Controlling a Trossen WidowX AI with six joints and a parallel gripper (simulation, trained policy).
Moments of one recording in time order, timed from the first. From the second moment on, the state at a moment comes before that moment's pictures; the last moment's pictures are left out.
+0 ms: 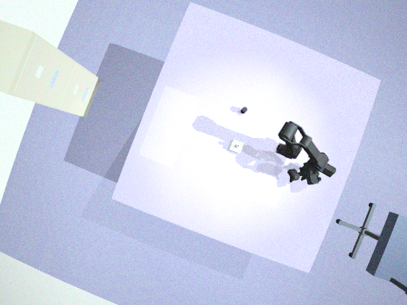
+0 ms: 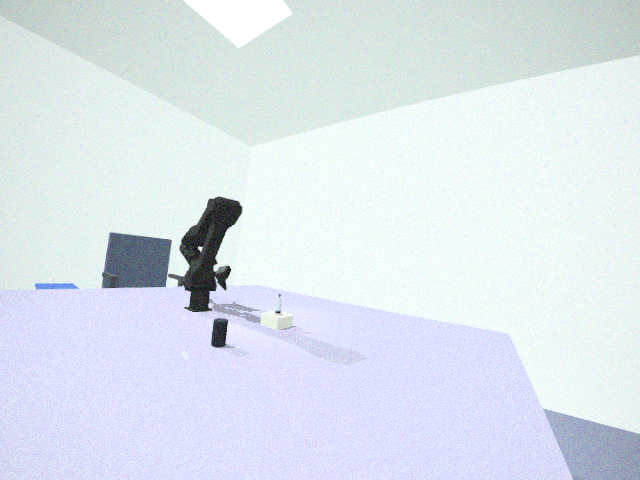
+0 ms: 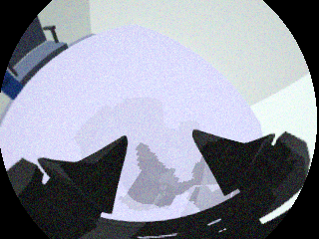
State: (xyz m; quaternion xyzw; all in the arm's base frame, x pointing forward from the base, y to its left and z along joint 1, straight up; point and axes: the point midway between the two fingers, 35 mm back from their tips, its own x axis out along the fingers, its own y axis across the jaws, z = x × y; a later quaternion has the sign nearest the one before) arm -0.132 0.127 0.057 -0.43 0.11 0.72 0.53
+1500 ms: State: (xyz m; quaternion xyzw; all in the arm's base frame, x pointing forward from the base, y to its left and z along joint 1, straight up) arm -0.122 0.175 0.142 -0.36 0.31 0.66 0.58
